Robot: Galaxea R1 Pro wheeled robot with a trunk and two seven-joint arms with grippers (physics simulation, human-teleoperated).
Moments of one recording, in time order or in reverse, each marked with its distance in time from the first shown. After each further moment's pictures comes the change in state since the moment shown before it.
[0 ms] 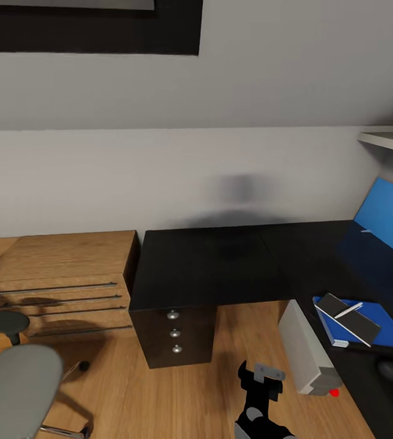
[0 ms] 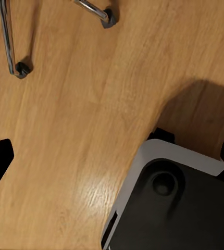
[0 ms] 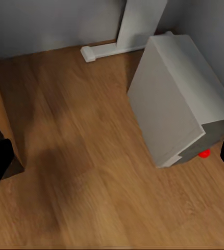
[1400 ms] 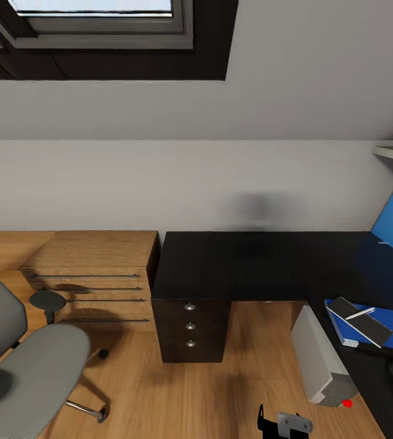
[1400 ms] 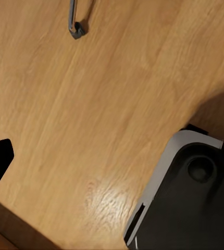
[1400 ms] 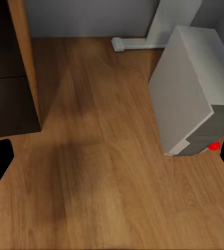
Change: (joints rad) left arm 0.001 -0.052 -0.003 0.457 0.005 -0.502 0.004; right arm 0.133 -0.074 0.001 0.165 -0.004 -0.240 0.219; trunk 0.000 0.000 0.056
